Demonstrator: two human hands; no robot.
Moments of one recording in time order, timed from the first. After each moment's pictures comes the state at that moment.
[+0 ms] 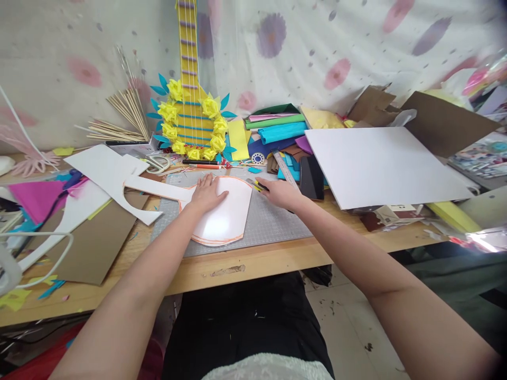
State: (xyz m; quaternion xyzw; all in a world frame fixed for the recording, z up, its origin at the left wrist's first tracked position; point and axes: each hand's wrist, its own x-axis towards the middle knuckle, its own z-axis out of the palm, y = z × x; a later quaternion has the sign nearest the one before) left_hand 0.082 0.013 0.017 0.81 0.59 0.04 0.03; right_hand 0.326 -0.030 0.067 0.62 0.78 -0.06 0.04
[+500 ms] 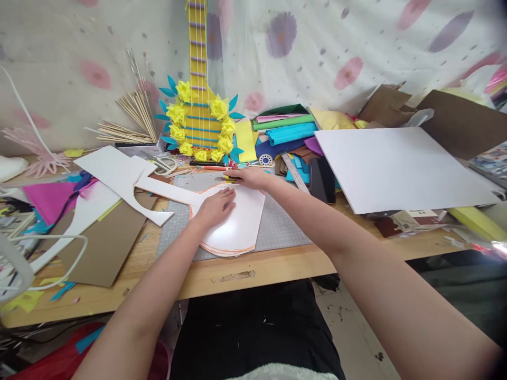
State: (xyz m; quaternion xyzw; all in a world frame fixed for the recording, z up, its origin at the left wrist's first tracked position) left_hand 0.068 -0.010 0.000 0.88 0.44 0.16 0.07; right_hand 0.256 0.060 0.058 0.44 0.90 -0.05 0.00
